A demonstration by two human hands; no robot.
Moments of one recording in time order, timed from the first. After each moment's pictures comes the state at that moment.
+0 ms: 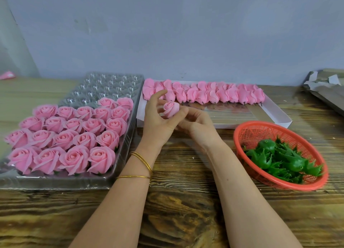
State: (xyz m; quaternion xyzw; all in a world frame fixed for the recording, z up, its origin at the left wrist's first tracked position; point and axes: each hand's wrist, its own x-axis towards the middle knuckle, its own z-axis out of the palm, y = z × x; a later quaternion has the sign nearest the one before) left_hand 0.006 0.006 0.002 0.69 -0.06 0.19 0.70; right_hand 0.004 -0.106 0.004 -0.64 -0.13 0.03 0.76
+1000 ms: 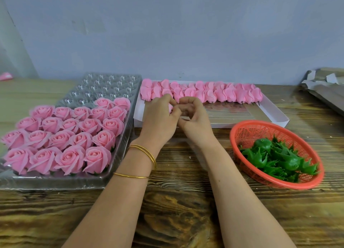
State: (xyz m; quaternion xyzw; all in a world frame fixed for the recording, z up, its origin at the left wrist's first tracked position) left_hand 0.007 0.001 0.026 0.89 -0.08 0.22 0.38; right_hand 0.003 -0.104 0.010 -0.68 -0.09 -0.08 0.72
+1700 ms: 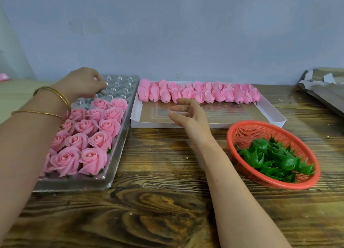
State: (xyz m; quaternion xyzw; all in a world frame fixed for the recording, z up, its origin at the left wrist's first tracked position) left_hand 0.074 0.159 0.088 0.96 0.06 0.09 0.24; right_hand 0.000 -0.108 0.016 -0.69 -0.04 -0.04 0.72
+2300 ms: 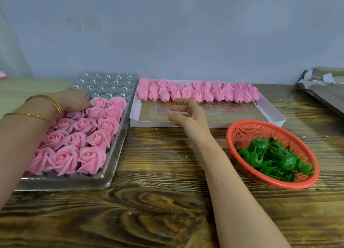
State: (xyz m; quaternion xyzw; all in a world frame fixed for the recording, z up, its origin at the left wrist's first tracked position) left_hand 0.084 0.194 0.052 1.00 0.06 -0.08 0.01; right_hand -0.002 -0.108 0.016 -0.71 -0.03 -0.04 0.70
